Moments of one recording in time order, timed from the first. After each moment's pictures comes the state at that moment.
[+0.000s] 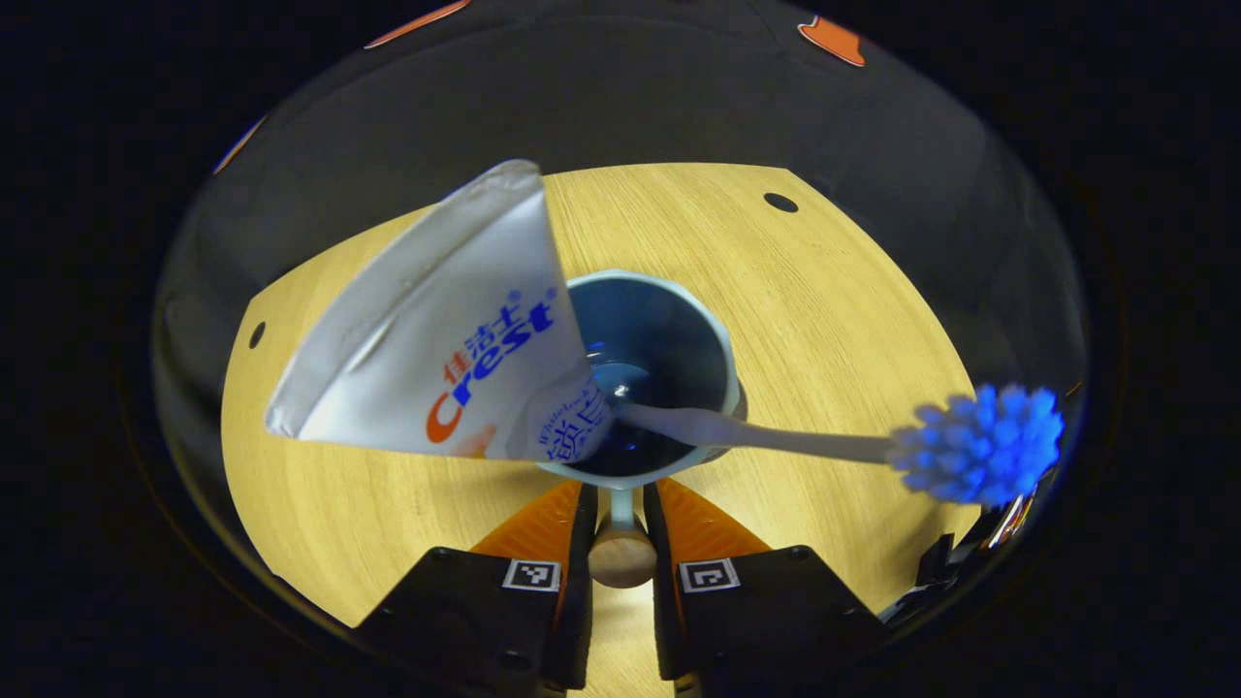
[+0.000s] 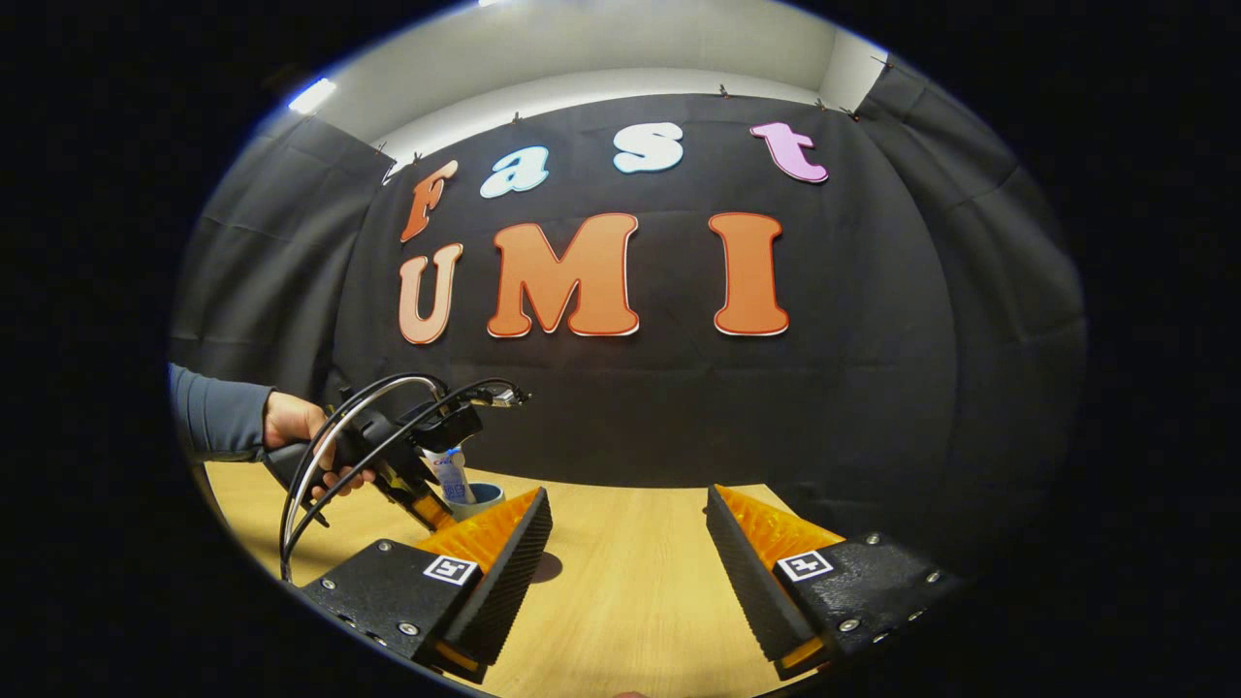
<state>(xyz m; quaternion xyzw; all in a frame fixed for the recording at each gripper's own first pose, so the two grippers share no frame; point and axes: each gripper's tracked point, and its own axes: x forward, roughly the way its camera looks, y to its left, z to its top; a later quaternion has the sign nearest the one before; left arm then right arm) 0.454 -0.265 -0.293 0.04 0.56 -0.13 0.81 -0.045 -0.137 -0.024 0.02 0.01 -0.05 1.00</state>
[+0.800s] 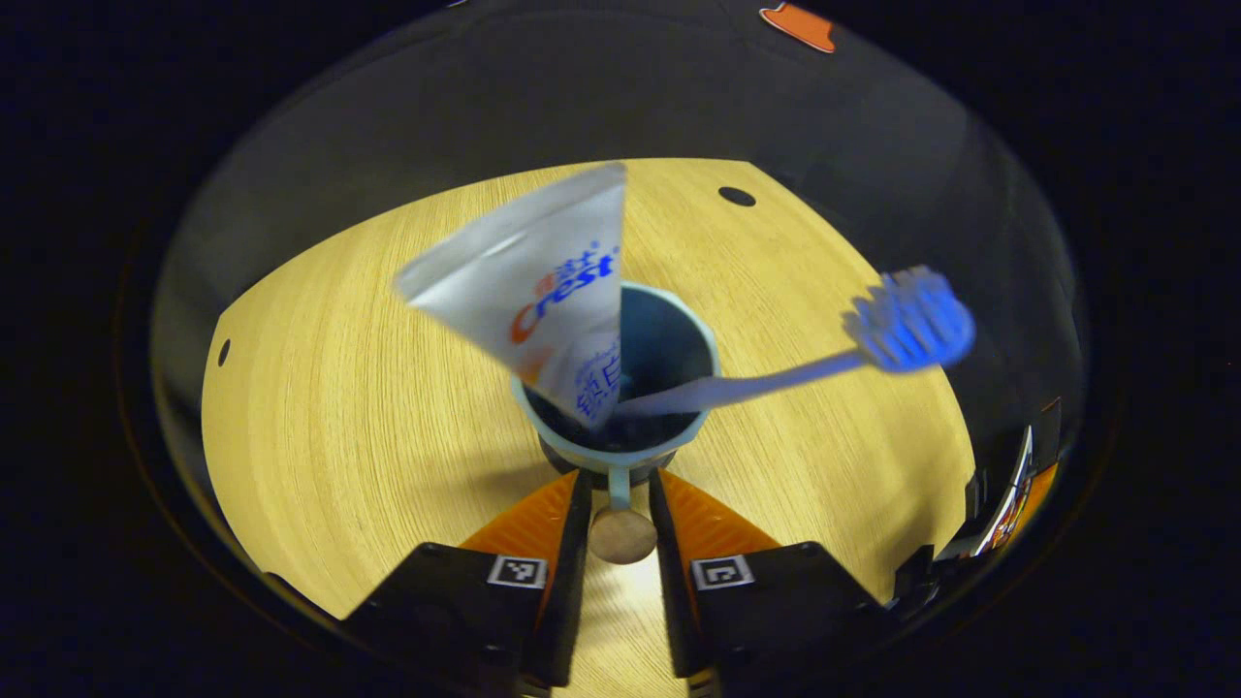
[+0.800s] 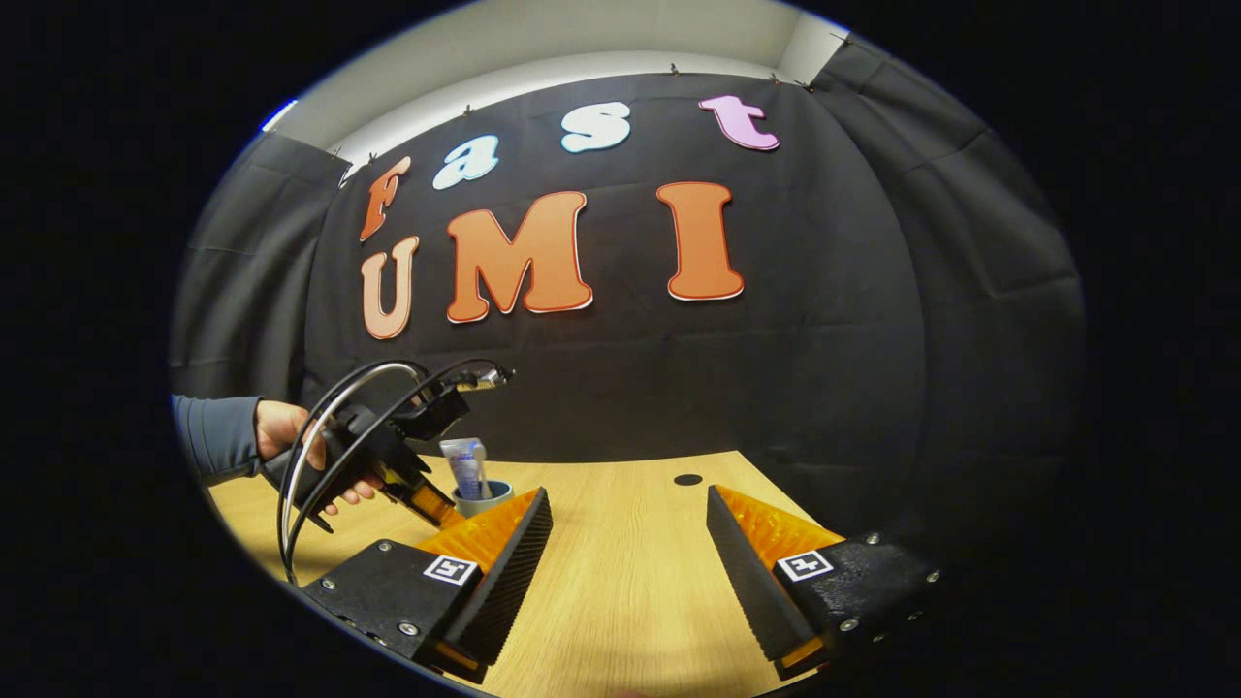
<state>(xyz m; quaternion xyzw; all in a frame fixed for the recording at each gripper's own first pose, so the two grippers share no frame) 0.486 -0.298 -0.322 0.04 0.54 -0.17 0.82 -0.051 -0.162 -0.051 0.06 0.05 -0.07 0.99</state>
